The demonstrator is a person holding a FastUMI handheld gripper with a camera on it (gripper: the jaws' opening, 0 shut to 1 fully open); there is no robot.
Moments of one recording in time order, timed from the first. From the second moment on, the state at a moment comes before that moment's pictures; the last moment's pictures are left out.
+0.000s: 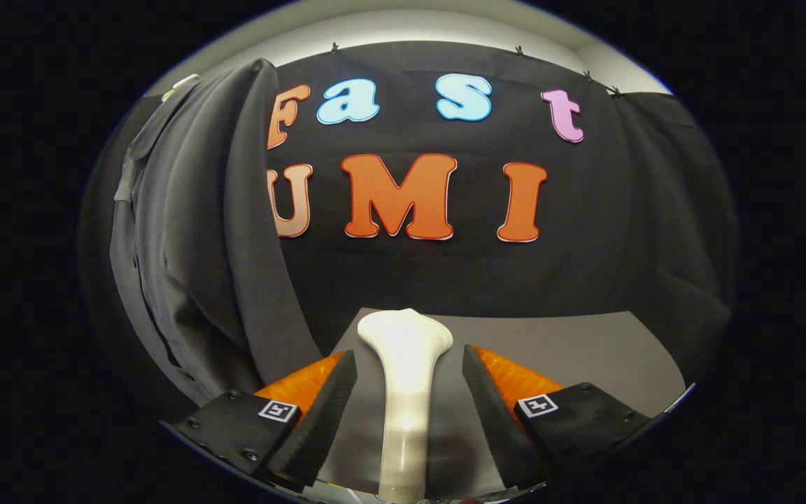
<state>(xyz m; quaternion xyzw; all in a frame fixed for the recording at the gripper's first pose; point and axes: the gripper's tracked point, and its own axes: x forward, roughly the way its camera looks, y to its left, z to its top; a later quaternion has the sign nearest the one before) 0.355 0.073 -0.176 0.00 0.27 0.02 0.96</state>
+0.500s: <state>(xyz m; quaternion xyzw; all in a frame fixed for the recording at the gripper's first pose) 0.358 0.083 -0.242 -0.01 0.37 0.04 0.93</state>
